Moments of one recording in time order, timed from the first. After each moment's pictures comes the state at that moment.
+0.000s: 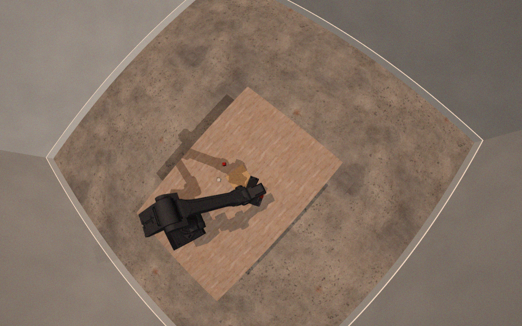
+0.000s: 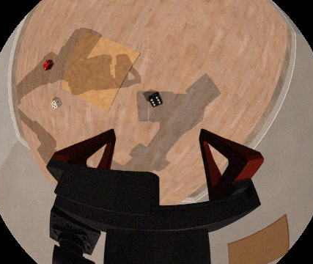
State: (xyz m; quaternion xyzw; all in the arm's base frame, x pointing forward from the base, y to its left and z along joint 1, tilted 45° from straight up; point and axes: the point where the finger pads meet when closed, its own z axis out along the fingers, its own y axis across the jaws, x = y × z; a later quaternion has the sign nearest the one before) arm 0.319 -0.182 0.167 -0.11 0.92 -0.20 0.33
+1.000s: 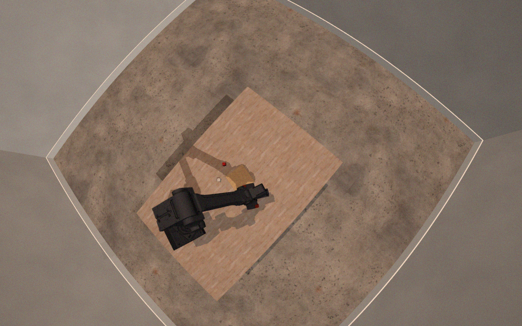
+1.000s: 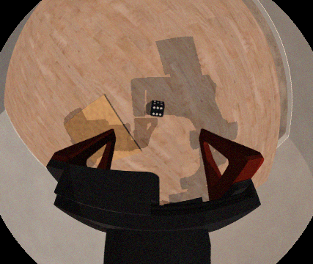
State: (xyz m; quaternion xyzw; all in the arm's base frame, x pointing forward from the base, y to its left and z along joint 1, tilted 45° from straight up) arm 0.343 -0.195 0.140 0.34 0.86 -0.02 0.39
